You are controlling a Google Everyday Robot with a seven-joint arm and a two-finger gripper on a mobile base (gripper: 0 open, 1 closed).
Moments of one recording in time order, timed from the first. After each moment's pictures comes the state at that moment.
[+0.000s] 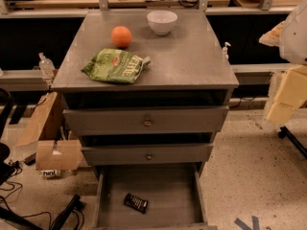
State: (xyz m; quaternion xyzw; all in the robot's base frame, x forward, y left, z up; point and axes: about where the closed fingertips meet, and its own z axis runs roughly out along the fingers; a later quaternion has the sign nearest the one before) arm 0.438 -0.214 0.985 -0.60 0.78 -0.04 0.17
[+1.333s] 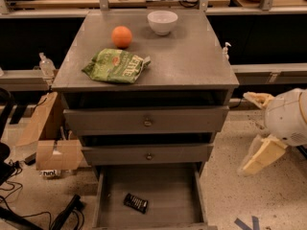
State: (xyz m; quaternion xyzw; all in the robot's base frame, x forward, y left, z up) arm 0.431 -0.214 0.850 -0.58 0.75 0.06 0.29
